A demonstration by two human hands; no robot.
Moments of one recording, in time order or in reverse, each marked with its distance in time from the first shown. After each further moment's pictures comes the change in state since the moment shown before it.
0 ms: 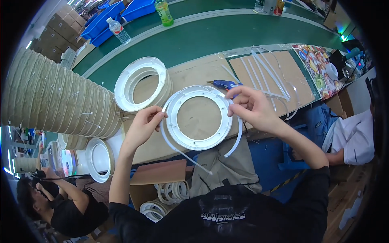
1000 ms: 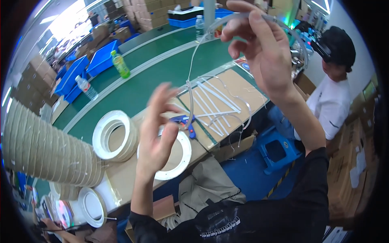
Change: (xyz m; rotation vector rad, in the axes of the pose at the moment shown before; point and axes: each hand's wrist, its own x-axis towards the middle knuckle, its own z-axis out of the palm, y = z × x) left_hand 0.030 0.161 0.109 -0.138 0.107 0.866; right_hand -0.010 -0.181 -0.089 -0.023 -0.023 -1.120
